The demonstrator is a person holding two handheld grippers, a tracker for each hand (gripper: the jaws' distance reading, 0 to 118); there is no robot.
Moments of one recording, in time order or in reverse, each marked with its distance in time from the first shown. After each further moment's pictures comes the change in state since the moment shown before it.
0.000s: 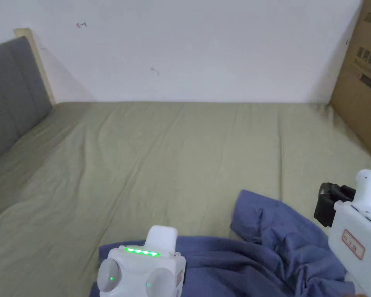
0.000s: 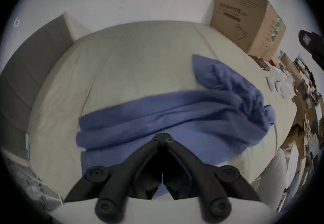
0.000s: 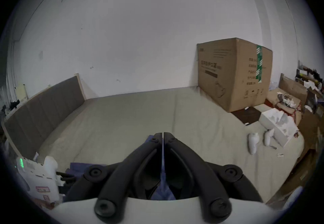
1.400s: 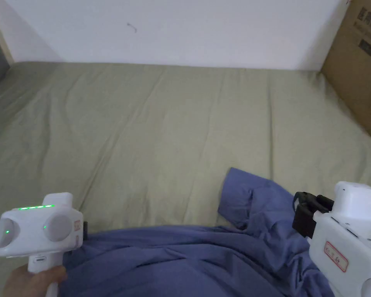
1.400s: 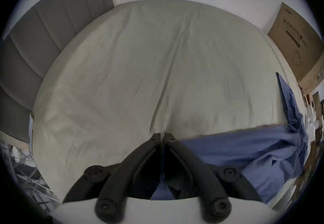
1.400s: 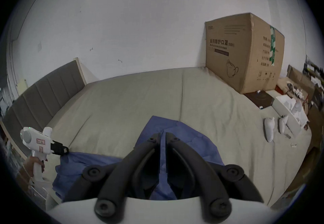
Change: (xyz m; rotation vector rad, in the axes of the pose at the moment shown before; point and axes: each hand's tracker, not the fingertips) left arm -0.150 0.055 -0.092 -0.126 0.223 0.196; right arm 0.020 -0.043 -0.065 -0.159 0.002 -0.019
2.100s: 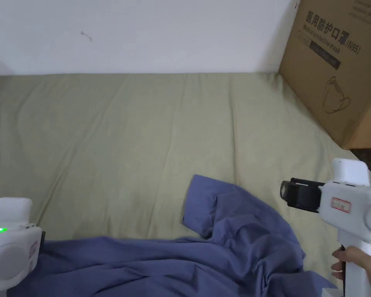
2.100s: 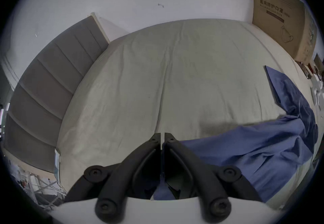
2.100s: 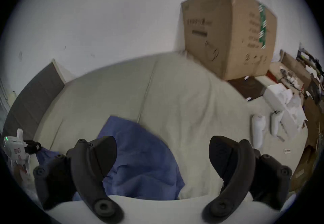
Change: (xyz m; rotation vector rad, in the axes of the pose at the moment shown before) left arm 0.032 0.011 0.052 0.167 0.081 -0.203; right arm 0.114 0.040 -0.085 -0.234 -0.091 -0.051
